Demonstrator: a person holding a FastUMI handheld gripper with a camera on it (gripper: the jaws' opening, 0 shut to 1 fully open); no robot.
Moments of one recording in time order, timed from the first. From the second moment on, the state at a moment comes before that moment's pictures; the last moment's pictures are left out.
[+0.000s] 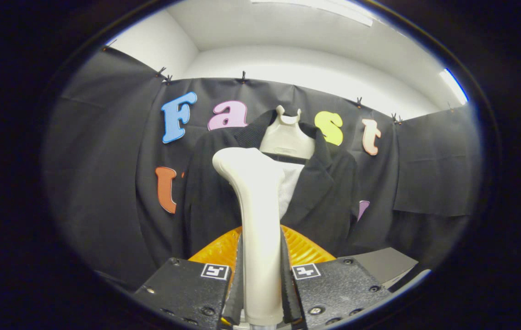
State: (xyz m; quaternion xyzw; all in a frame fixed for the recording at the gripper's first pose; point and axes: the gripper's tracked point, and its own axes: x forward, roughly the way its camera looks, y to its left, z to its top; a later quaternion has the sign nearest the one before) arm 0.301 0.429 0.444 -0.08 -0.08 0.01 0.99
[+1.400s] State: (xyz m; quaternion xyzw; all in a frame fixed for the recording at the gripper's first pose) arm 0.329 0.441 0.321 -0.11 0.01 0.01 0.99
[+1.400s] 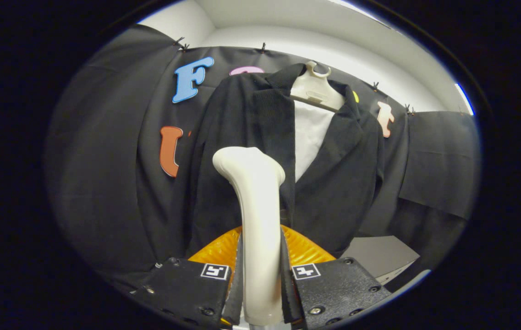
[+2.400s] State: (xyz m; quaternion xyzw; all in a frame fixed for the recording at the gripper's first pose) arm 0.330 0.439 0.195 -0.13 0.08 0.02 0.99
